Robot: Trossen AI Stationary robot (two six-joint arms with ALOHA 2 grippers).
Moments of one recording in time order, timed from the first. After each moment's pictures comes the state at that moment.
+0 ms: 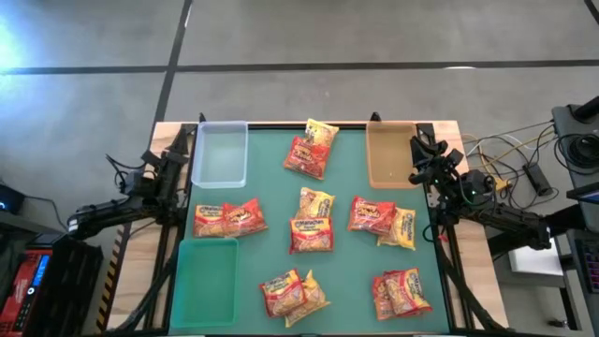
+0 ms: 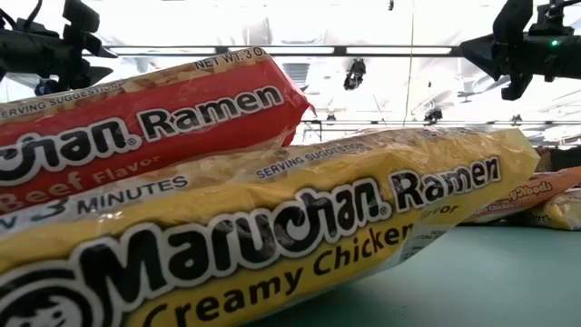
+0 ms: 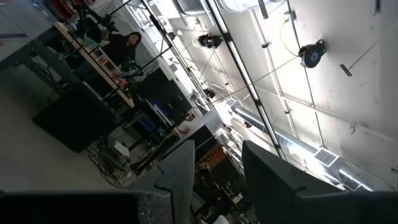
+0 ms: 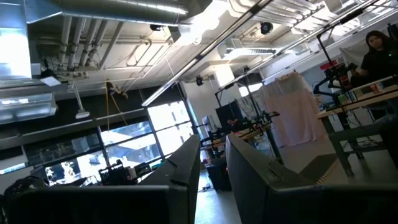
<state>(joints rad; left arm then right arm) 0.24 0.01 0.03 0.63 -0.94 -0.40 -0.38 0.05 0.01 0.53 0.37 0.17</state>
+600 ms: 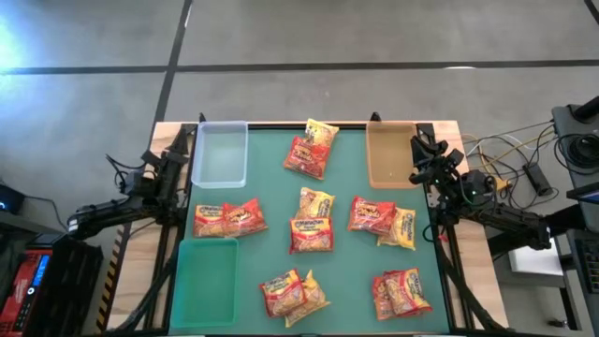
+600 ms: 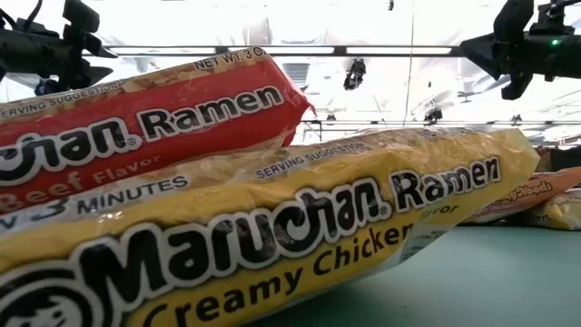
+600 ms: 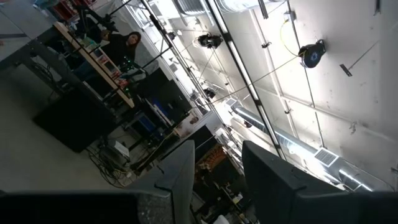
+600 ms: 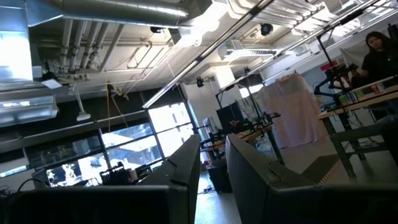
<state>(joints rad) 0.24 0.01 0.03 0.63 -0.94 -0.40 -0.38 0.05 0.01 0.54 0.37 0.18</state>
